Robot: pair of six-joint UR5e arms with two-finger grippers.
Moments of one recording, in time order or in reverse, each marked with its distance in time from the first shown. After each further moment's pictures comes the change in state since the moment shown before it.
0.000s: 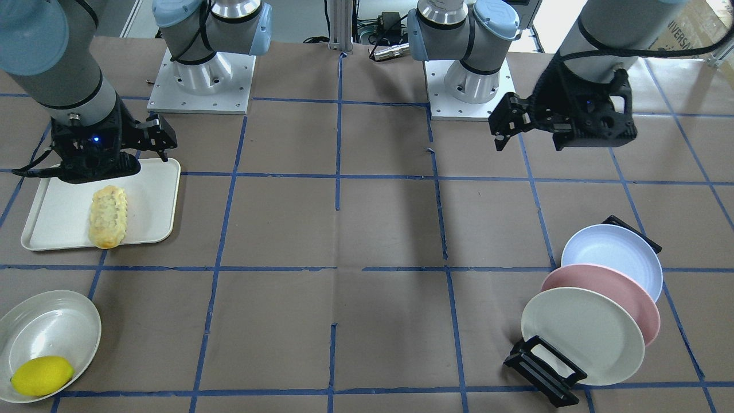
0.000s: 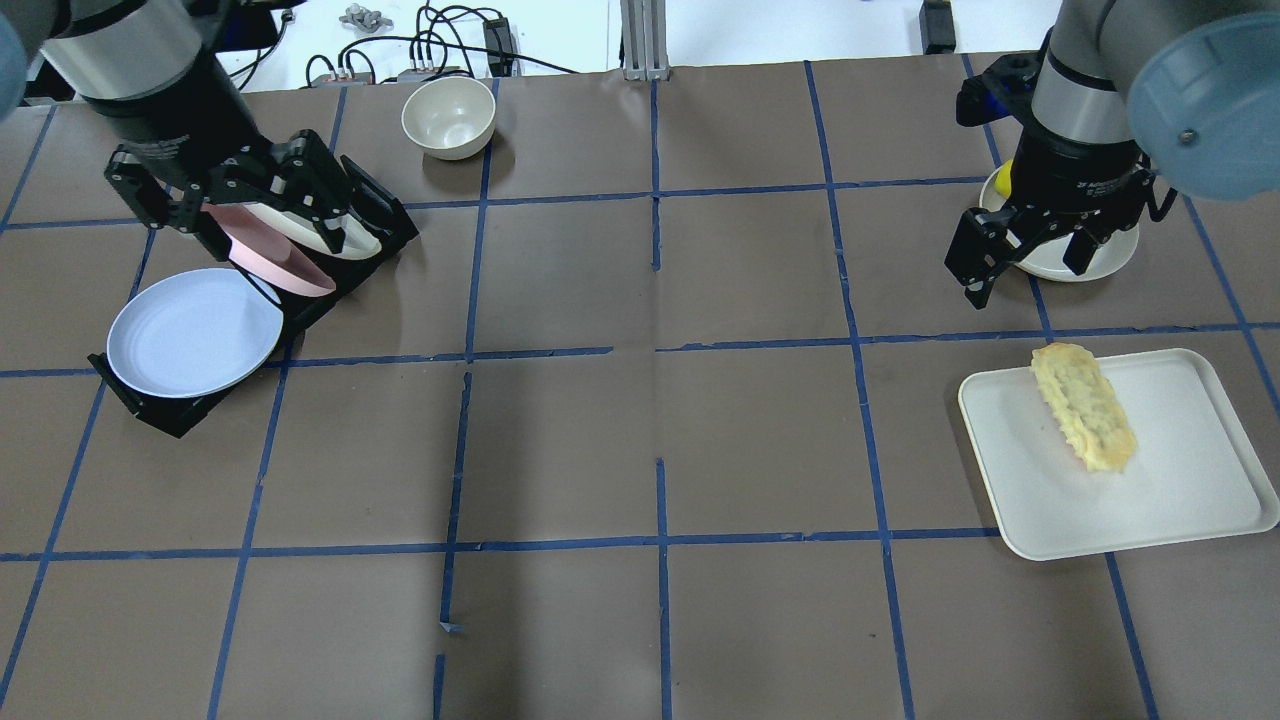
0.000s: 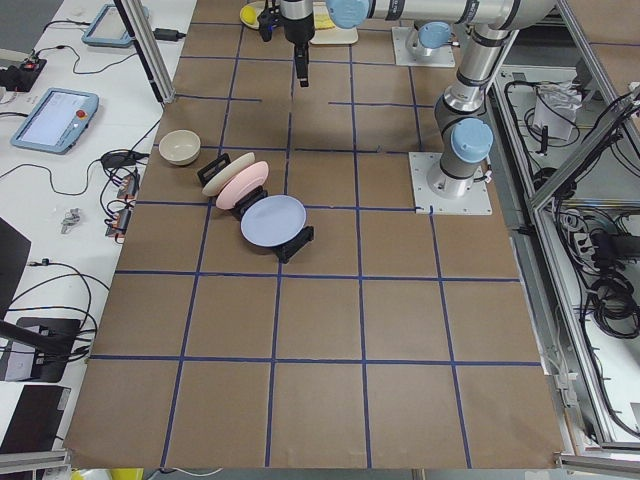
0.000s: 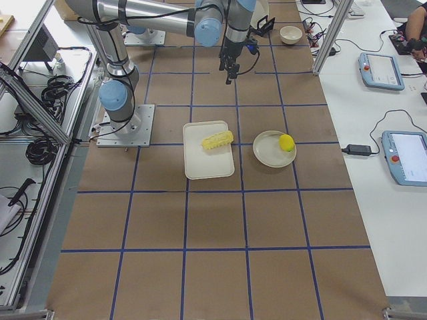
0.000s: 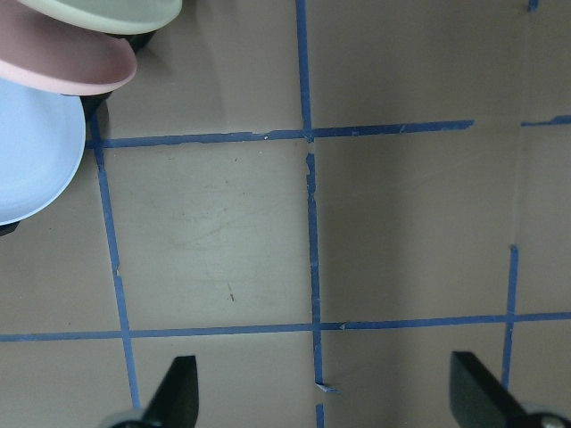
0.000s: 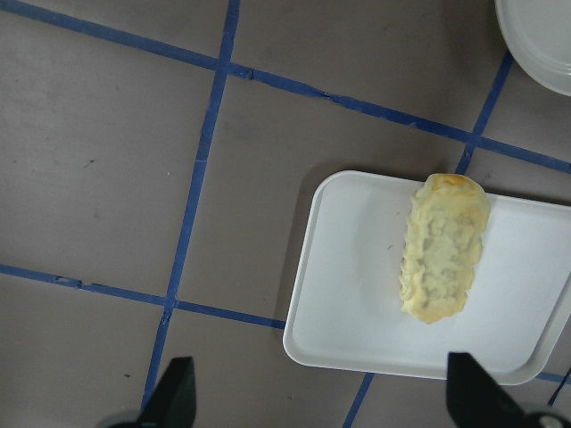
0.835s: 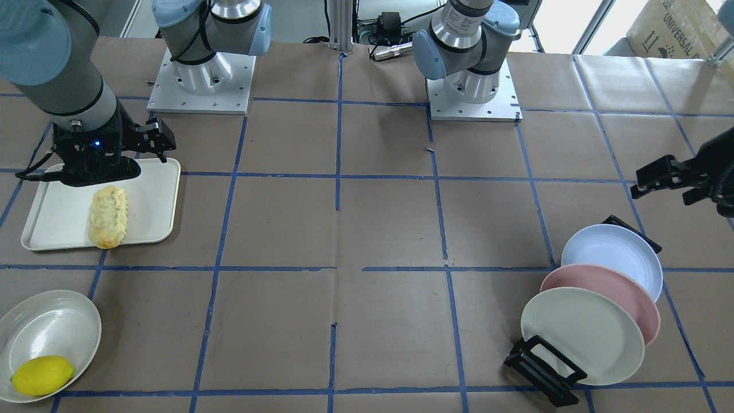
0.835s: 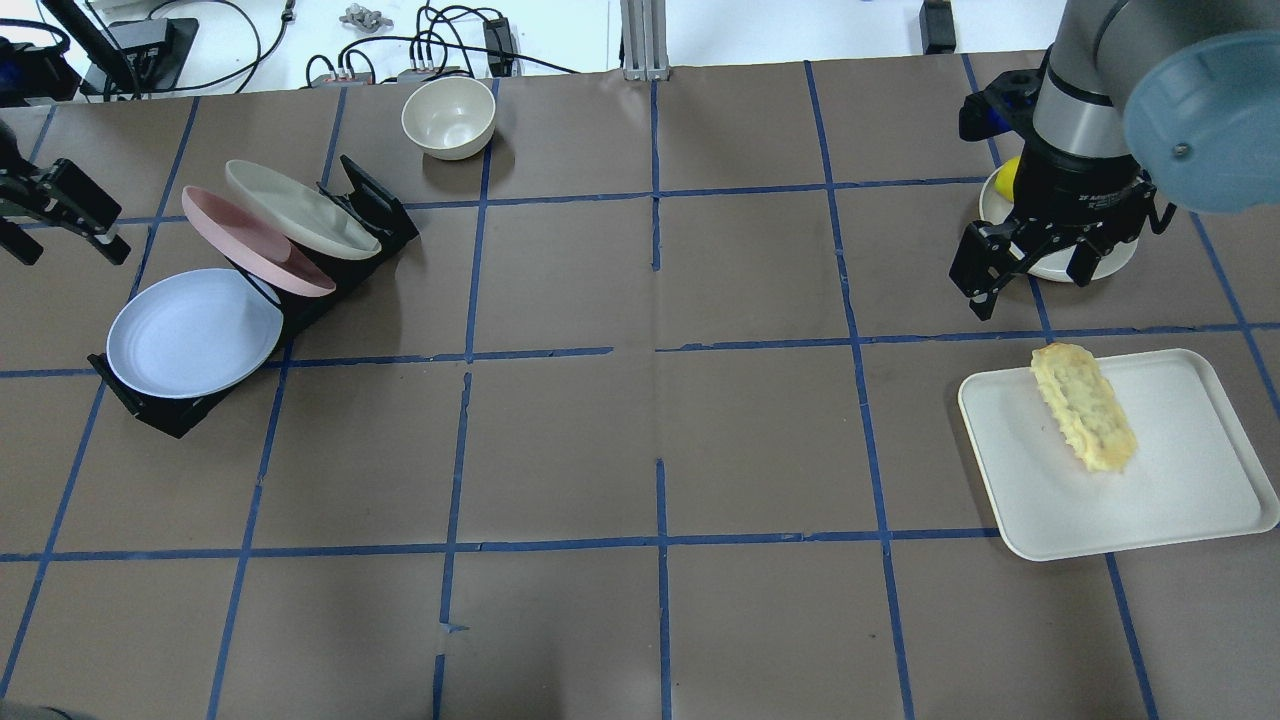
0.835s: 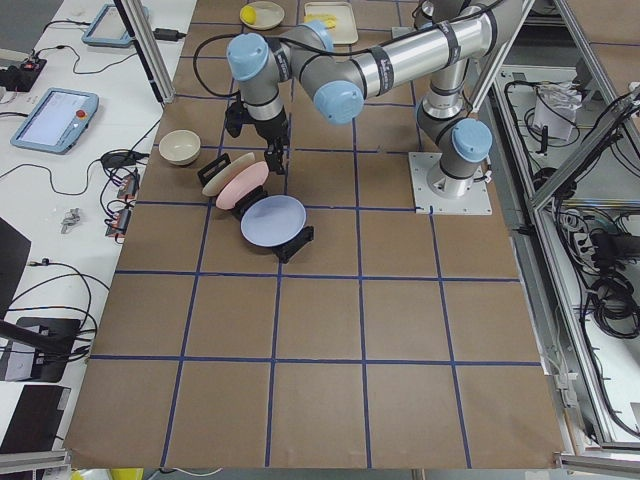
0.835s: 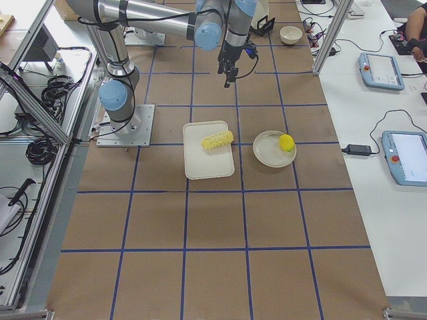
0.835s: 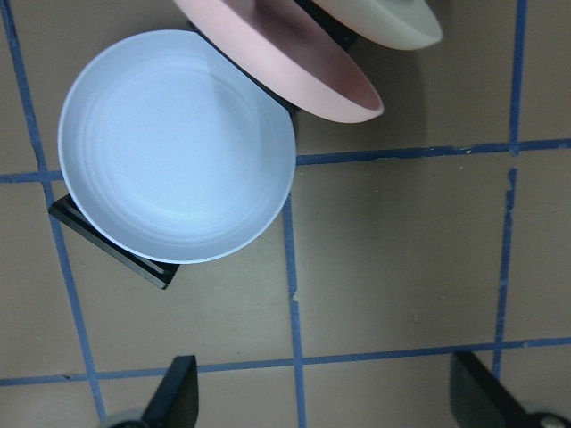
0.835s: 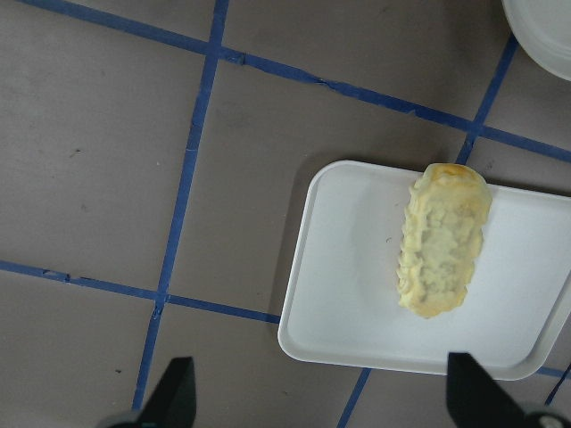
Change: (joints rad) left arm 0.397 -0.227 0.080 0.086 0.035 0.550; right arm -0.009 0.001 0.023 -0.011 -0.011 -0.007
